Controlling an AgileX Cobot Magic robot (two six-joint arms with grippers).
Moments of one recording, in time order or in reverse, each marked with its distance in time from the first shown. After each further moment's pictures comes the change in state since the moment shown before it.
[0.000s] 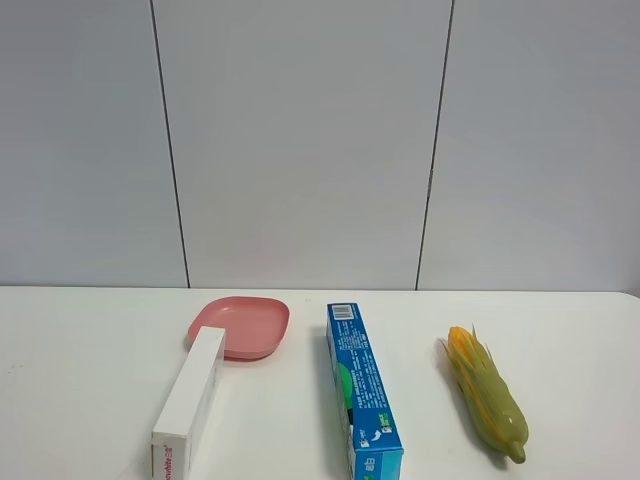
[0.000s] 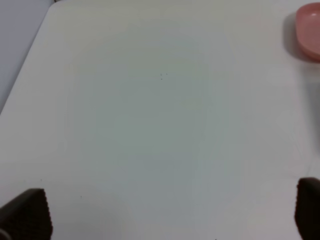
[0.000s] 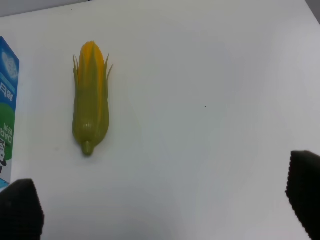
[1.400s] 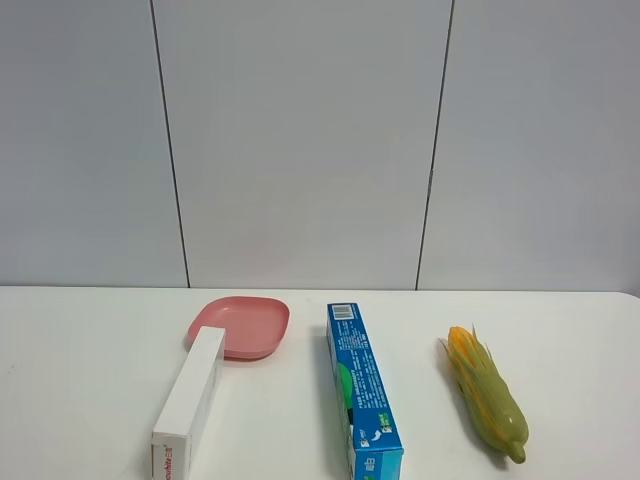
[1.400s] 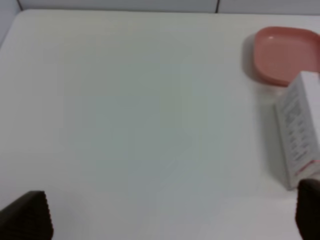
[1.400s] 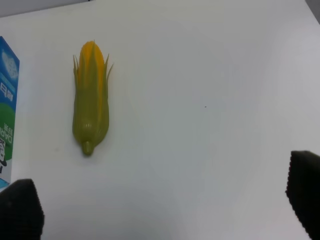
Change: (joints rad) left arm 0.000 0.297 -0.208 -0.135 -0.004 -0.013; right arm 0.000 0.000 0.000 0.000 0.000 0.000
